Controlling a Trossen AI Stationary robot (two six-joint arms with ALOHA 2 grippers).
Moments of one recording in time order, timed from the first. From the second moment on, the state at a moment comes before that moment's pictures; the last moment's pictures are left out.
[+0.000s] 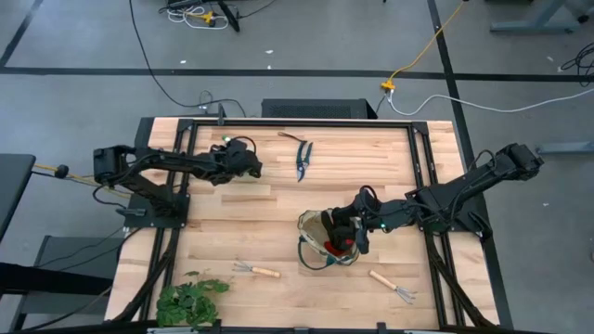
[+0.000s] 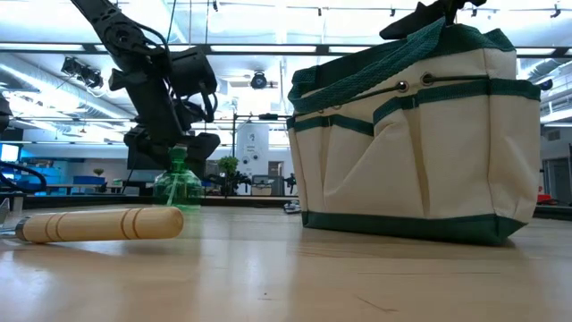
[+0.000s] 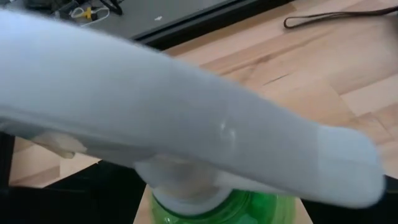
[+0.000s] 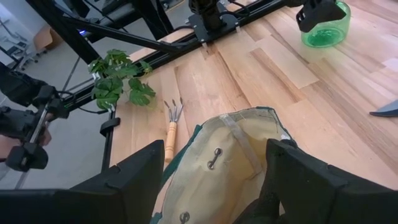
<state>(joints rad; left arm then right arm) 0.31 1.45 0.65 -0.24 -0.74 -0.67 0.41 1.17 0.80 -0.10 0.35 0.62</state>
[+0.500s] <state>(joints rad) 0.31 1.45 0.65 -0.24 -0.76 -0.66 0.41 1.17 0.80 -0.10 0.36 0.62</state>
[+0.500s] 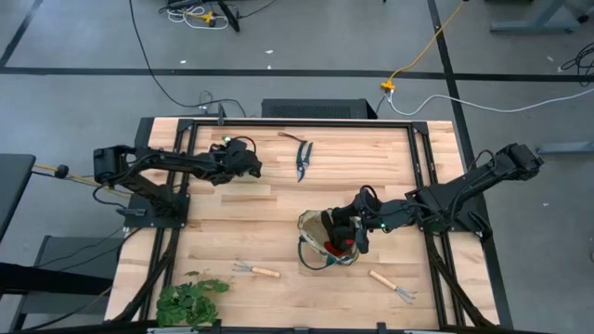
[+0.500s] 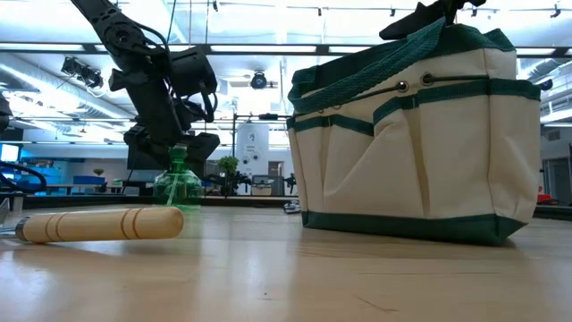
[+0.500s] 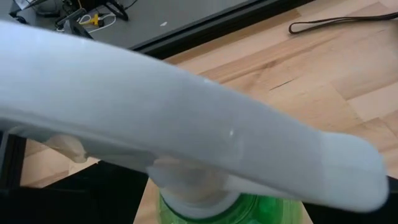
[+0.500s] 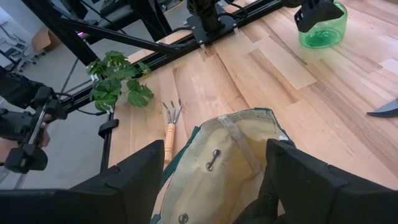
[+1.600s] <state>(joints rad) 0.31 1.44 0.65 -0.23 -0.74 -0.66 0.41 1.17 0.80 -0.10 0.36 0.62</state>
